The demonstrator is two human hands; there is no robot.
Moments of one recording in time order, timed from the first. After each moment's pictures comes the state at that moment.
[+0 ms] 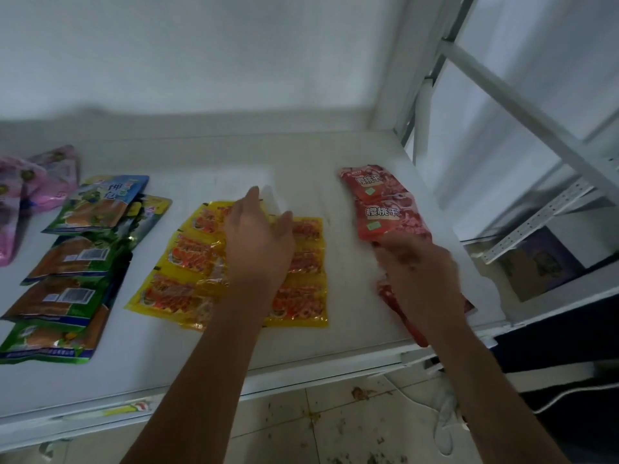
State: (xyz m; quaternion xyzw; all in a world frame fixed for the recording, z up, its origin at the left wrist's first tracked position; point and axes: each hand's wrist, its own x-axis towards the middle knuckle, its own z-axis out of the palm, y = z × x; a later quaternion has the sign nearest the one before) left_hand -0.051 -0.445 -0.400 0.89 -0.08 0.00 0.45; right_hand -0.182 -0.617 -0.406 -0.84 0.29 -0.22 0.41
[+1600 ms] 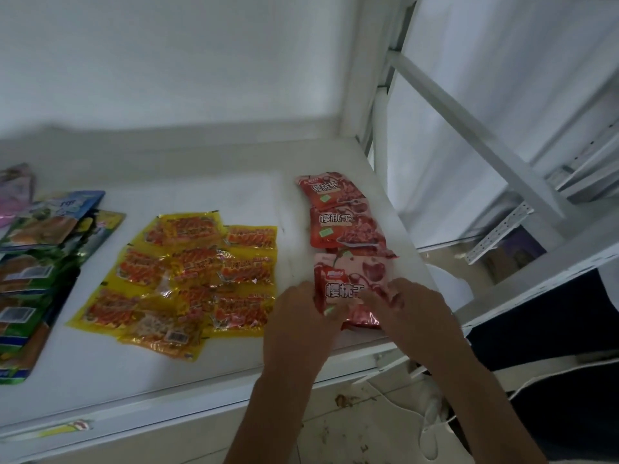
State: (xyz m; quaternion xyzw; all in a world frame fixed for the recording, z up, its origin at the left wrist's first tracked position) left_hand -0.160 -0.524 -0.442 0.89 -0.14 -0.15 0.40; right_hand -0.242 -0.679 -0.419 -0.90 0.33 0.00 0.27
